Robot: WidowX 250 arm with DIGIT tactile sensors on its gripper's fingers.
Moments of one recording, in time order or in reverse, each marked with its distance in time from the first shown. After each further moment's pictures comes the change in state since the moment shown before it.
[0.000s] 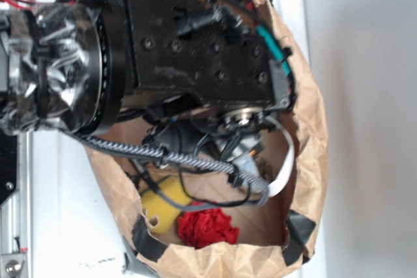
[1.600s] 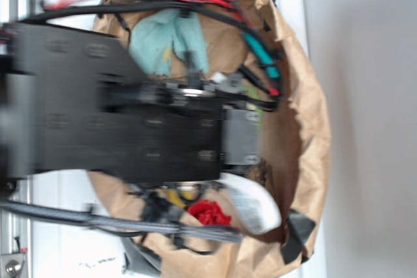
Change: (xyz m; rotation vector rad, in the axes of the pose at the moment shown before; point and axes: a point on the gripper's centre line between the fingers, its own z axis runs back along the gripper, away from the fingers) arm 0.008 0.002 0.020 0.169 0.051 0.281
